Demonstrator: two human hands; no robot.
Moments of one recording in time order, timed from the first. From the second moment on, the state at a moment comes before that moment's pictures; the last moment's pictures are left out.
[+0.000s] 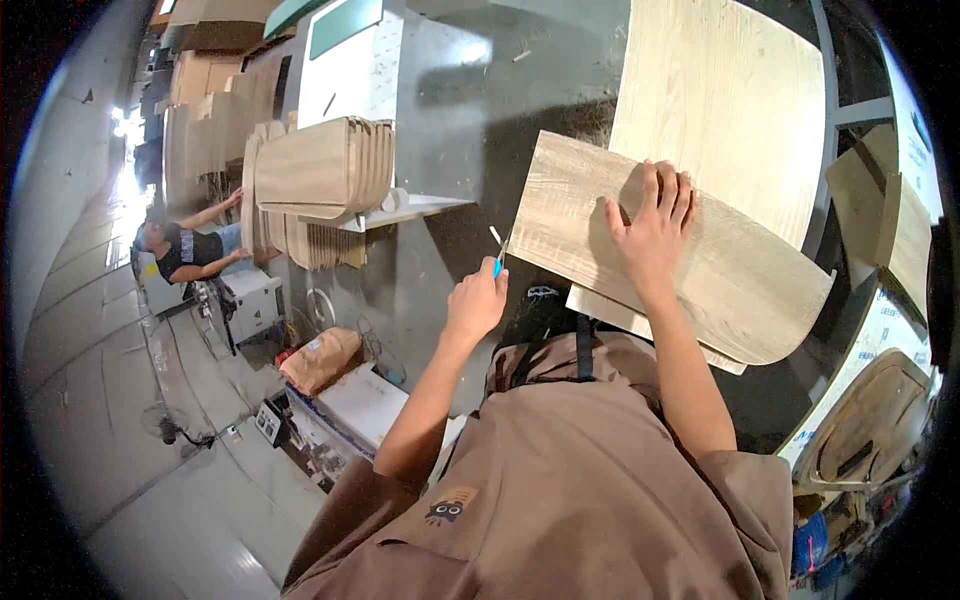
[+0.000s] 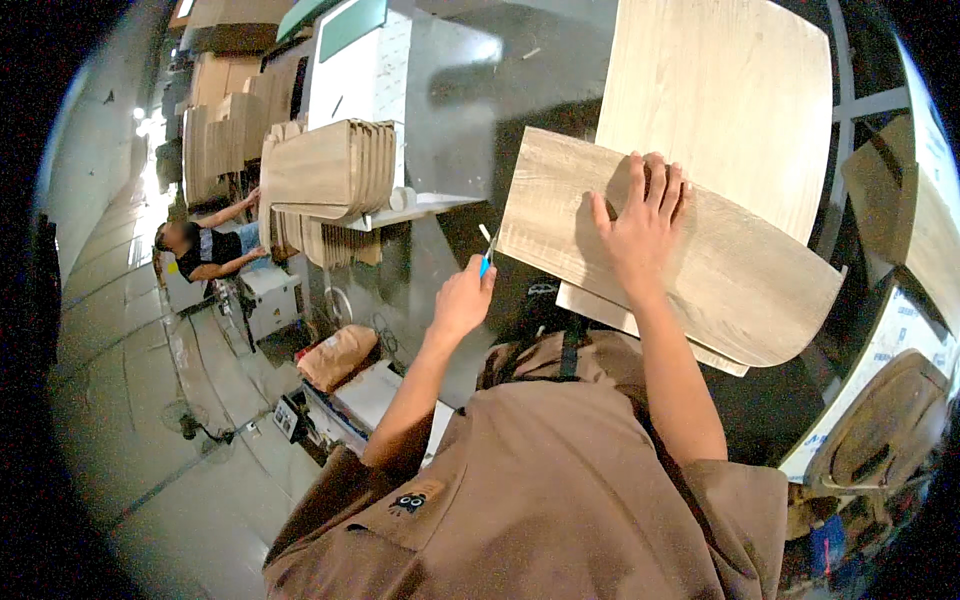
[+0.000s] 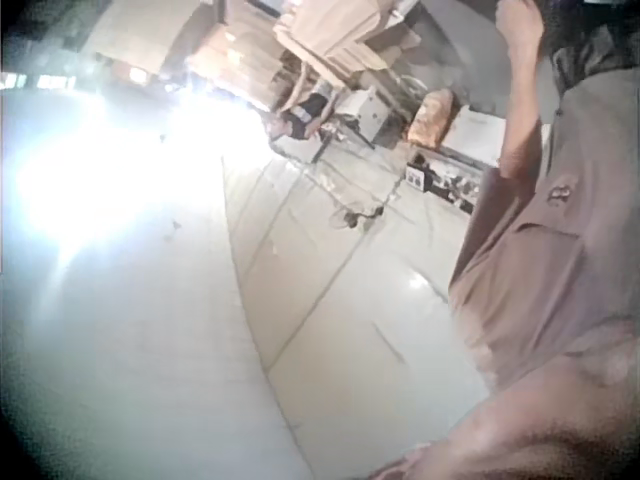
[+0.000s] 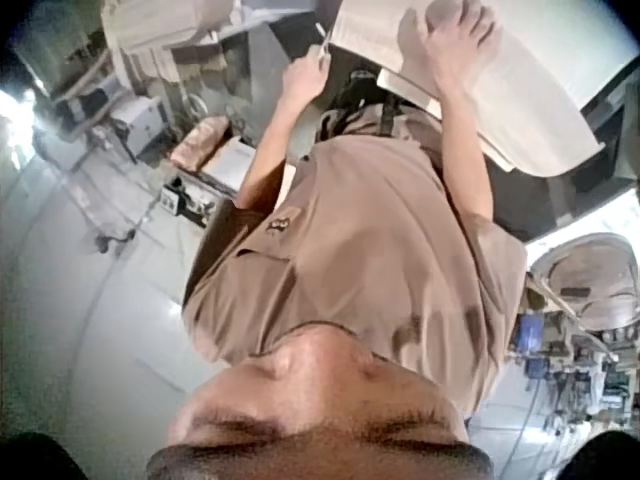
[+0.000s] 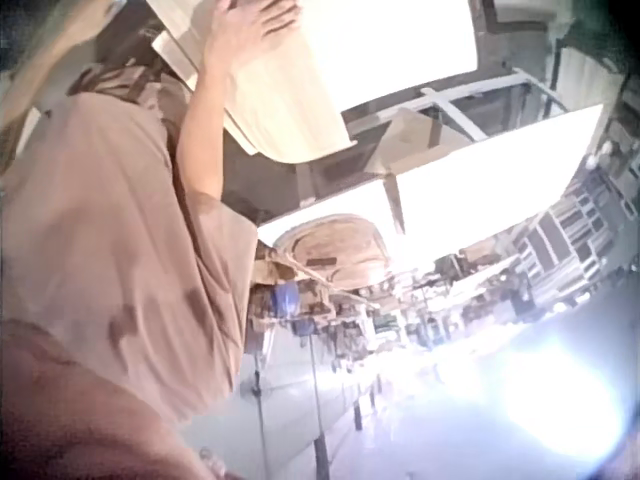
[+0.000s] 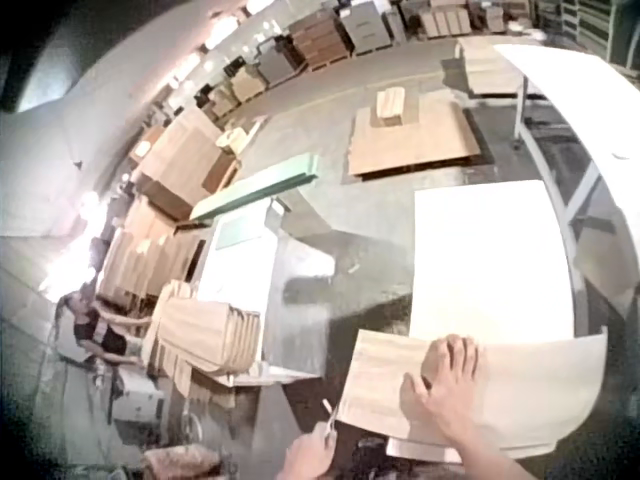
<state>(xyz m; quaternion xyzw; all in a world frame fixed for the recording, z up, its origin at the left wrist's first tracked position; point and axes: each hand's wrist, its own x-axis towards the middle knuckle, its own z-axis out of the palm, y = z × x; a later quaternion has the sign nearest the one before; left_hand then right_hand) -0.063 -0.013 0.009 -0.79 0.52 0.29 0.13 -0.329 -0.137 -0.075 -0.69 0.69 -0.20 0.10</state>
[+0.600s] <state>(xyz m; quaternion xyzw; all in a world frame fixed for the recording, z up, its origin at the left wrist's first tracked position) -0.051 -0.026 0.015 -0.77 0.51 0.36 0.15 -0.316 -0.146 -0.081 -0.69 0.71 -0.11 0.08</state>
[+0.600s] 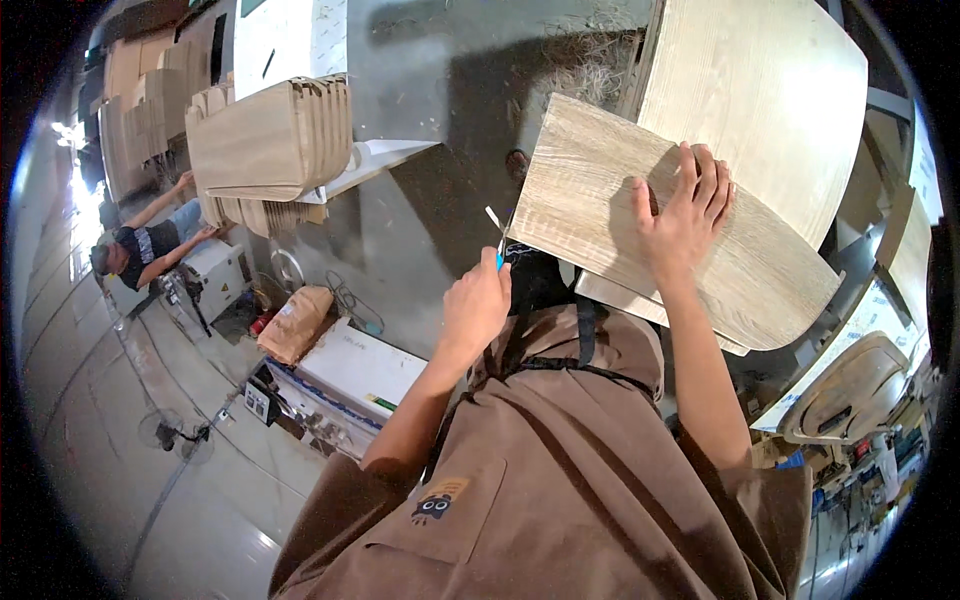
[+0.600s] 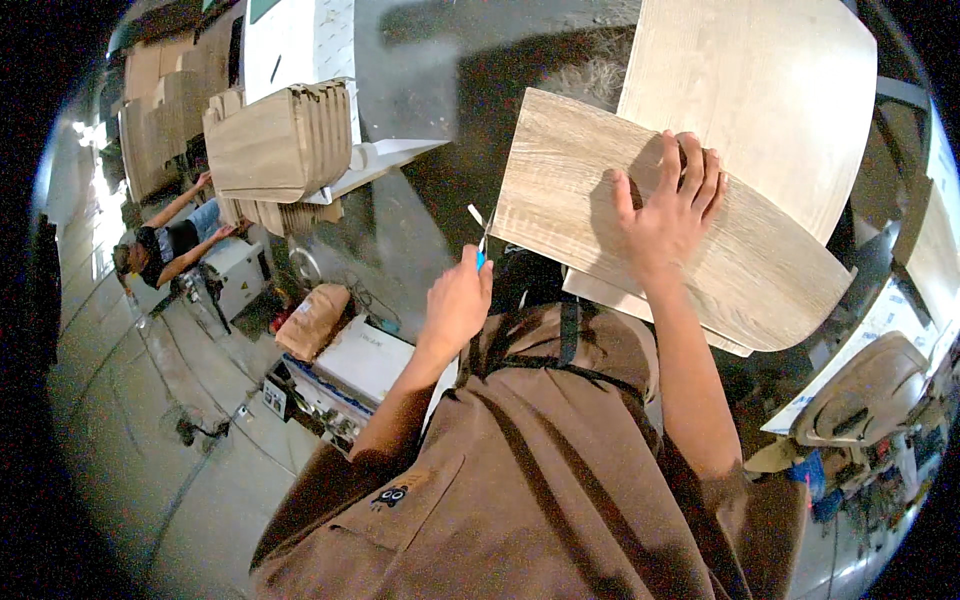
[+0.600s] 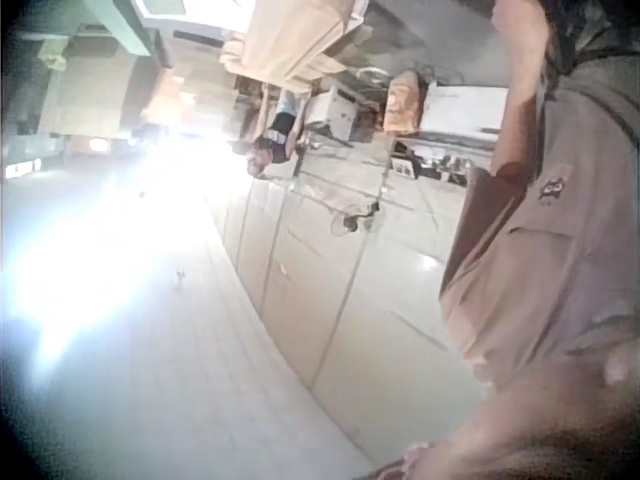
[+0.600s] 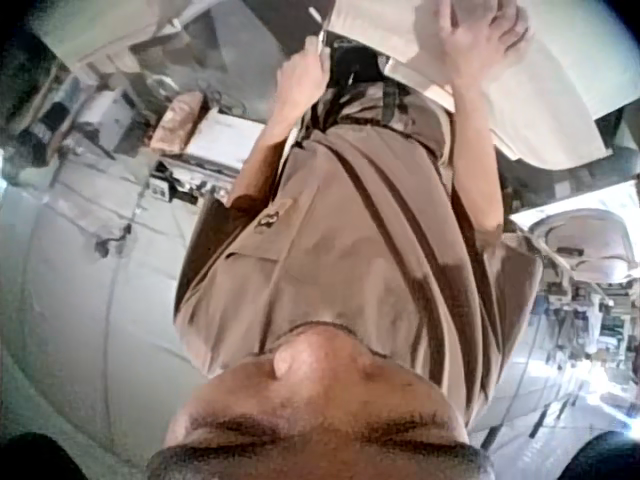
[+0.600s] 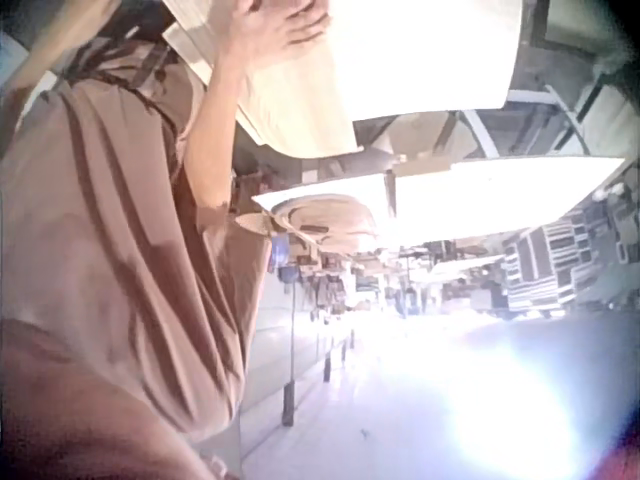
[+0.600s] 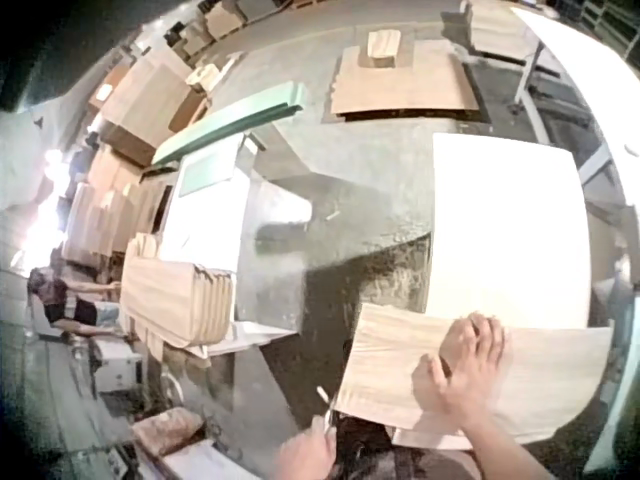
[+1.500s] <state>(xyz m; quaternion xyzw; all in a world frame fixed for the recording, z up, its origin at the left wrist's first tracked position) -0.014 -0.002 -0.115 -0.46 -0.22 0.76 -0.41 -0.310 -0.145 -0.095 -0.73 0.67 -0.11 0.04</state>
